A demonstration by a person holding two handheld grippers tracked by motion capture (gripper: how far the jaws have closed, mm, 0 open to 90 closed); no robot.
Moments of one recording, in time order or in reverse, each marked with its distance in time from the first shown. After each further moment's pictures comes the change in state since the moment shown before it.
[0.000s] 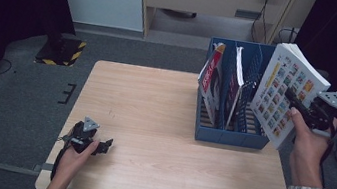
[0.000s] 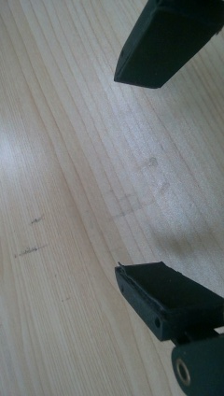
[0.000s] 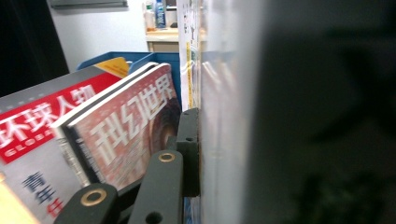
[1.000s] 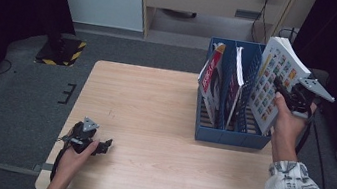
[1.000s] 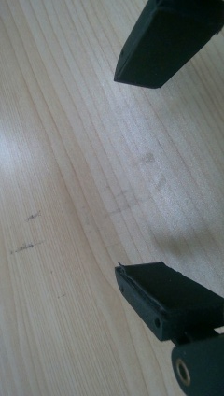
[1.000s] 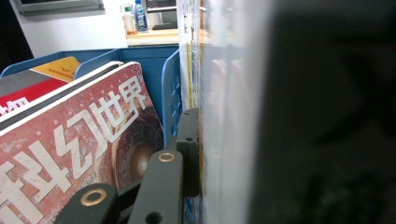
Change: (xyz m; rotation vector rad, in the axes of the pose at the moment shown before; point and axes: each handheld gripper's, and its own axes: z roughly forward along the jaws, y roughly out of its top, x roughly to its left) left arm 0.001 -0.002 0.001 0.007 0.009 -0.004; right arm -0.003 -0.017 0.074 -0.017 -0.058 0.047
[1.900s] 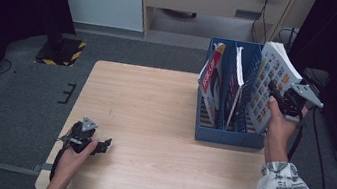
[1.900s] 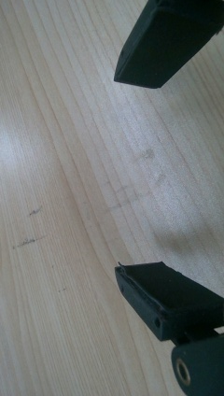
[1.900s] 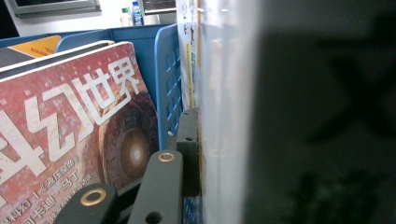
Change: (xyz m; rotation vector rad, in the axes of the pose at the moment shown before) left arm 0.002 0.000 -0.002 -0.008 0.006 -0.009; right arm 0.001 -0.029 0.014 -0.020 -0.010 0.007
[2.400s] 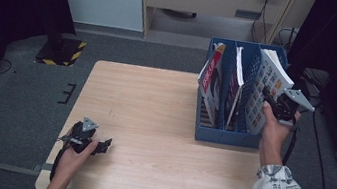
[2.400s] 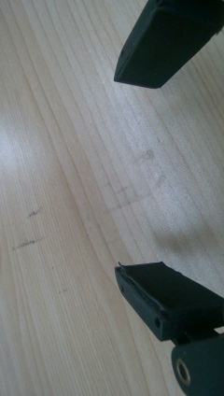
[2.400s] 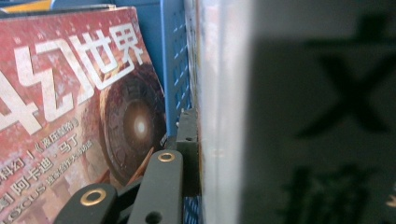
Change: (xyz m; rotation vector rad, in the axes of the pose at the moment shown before) left arm -0.001 0.000 0.000 0.002 0.001 0.004; right arm 0.005 -0.023 0.005 0.038 0.010 0.003
